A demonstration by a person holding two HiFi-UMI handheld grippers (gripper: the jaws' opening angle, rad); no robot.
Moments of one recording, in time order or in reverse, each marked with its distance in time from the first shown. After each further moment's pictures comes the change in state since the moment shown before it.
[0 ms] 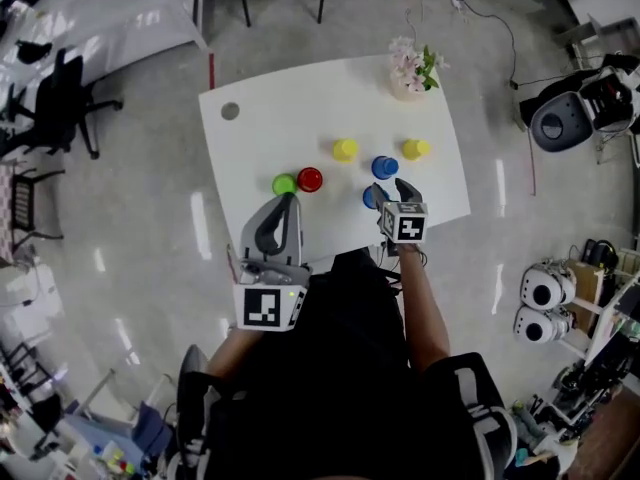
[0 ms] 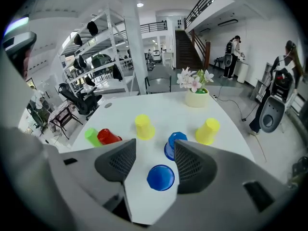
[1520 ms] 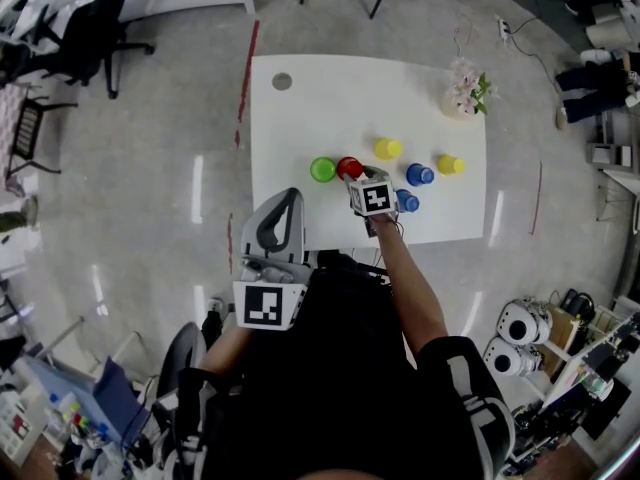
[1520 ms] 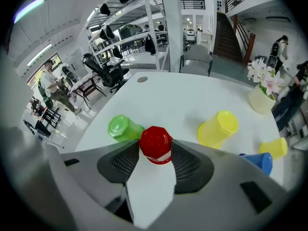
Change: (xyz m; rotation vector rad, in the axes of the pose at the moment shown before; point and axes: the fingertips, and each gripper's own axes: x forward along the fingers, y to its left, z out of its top) left arm -0.068 0.081 0.007 -0.018 0.002 0.183; right arm 0.102 0.171 -0.016 -0.276 0.250 0.221
